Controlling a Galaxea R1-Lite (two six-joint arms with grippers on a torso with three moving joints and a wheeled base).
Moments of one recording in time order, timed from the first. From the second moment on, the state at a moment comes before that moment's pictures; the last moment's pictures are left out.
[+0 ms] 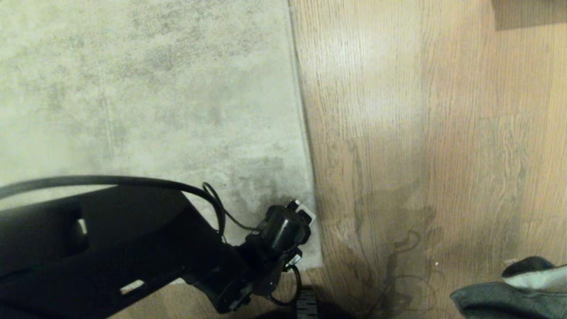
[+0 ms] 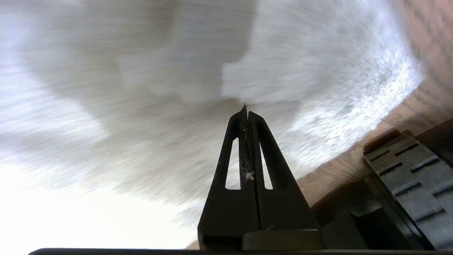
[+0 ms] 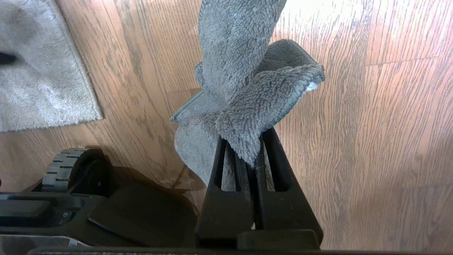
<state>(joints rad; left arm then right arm) -0.83 2.19 -0.90 -0.63 0.53 0.25 0.00 0.00 -0.02 0.06 0.01 -0.02</state>
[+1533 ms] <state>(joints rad) -0.26 1.12 -0.19 -0.67 0.02 0.17 0.00 0.00 -0.02 0.06 0.01 -0.02</state>
